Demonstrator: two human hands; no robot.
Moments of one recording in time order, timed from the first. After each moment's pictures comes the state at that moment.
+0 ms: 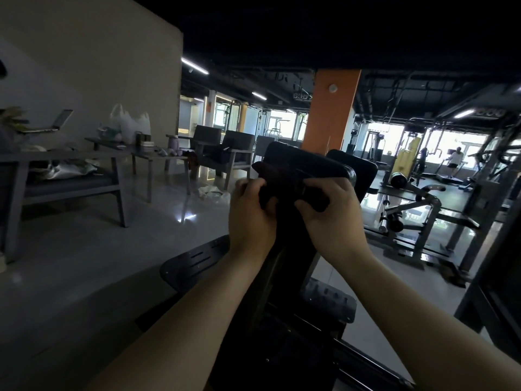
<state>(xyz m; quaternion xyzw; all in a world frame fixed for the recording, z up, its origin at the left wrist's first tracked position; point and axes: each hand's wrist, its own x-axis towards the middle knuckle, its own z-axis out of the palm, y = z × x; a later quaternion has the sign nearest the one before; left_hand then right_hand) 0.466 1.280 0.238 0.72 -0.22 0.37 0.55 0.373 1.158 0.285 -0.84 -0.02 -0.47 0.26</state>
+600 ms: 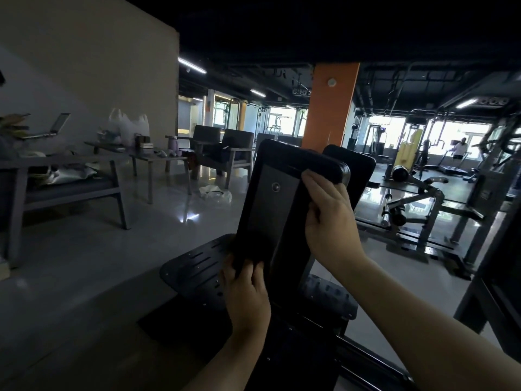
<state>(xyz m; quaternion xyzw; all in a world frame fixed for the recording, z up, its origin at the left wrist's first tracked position) 0.444 1.247 0.097 0.75 -0.09 0.36 0.55 0.387 1.134 0.264 -0.85 -0.09 -0.50 0.16</state>
